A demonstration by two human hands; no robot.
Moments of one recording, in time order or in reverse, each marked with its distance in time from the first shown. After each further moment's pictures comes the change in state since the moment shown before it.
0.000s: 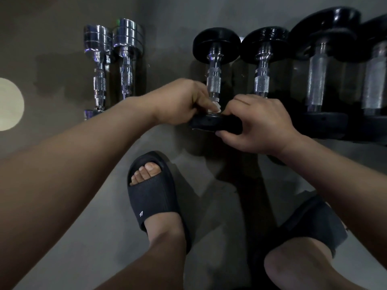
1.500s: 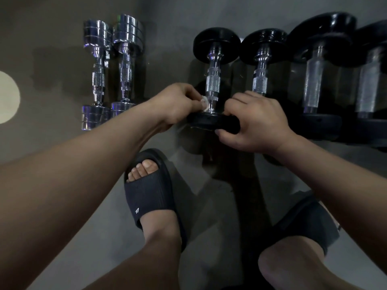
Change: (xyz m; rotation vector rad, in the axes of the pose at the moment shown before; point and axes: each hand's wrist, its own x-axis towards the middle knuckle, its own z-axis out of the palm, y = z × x) left_hand 0.001 0.008 0.032 -0.729 0.289 -0.735; right_hand 0.003 -0.004 -0.003 -0.060 -0.032 0.023
